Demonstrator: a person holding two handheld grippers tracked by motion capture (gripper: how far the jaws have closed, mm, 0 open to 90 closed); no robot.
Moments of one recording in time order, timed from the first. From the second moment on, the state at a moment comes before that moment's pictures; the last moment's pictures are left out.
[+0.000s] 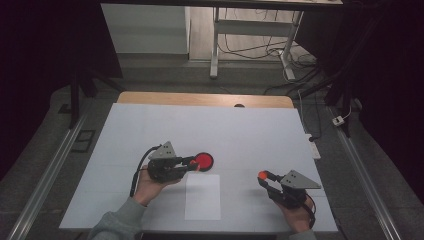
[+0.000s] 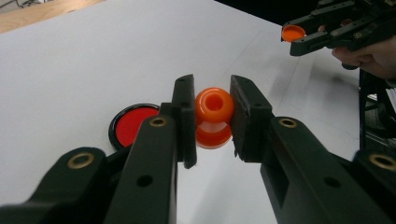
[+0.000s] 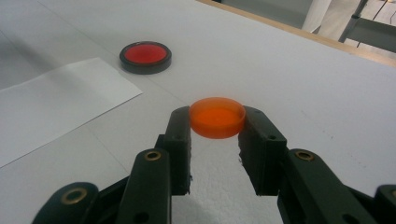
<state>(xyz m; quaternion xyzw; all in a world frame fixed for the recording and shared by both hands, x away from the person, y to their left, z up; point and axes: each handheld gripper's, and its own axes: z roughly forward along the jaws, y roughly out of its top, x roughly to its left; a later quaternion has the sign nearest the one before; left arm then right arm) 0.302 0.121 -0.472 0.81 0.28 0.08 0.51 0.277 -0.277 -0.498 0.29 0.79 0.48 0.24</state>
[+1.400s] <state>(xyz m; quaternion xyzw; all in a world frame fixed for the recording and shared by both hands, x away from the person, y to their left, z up) 0.272 0.121 -0.482 0.83 0.24 0.06 0.49 0.278 -0.275 -0.499 0.29 0.80 0.47 0.24</state>
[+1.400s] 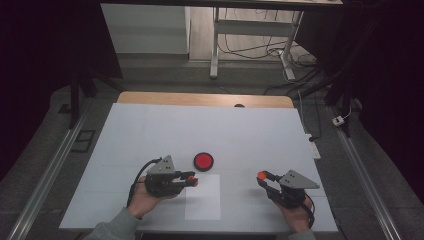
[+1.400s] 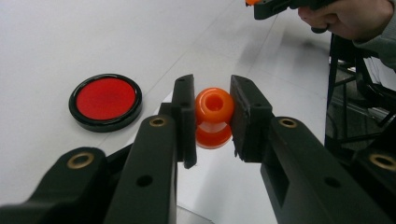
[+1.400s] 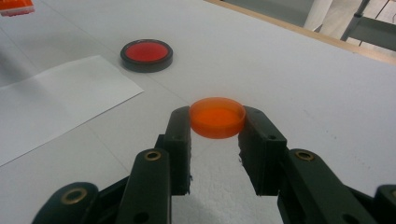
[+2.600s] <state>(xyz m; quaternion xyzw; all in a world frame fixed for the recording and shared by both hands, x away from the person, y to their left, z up) 0.276 0.089 -0.507 0.86 0.24 0.04 0.45 0.278 -0.273 -0.499 0.29 0.80 0.47 0.24</state>
